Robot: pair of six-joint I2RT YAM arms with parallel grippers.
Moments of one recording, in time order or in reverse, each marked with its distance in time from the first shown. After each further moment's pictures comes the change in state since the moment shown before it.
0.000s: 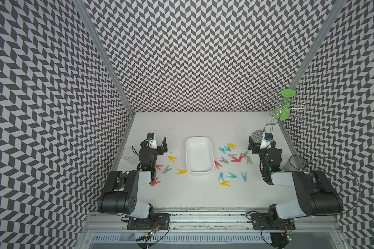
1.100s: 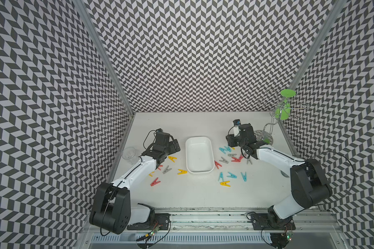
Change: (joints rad) left arm -0.277 -0.157 0.422 -1.249 -0.118 -0.557; right arm 0.315 0.162 0.681 -1.150 -0.050 0.128
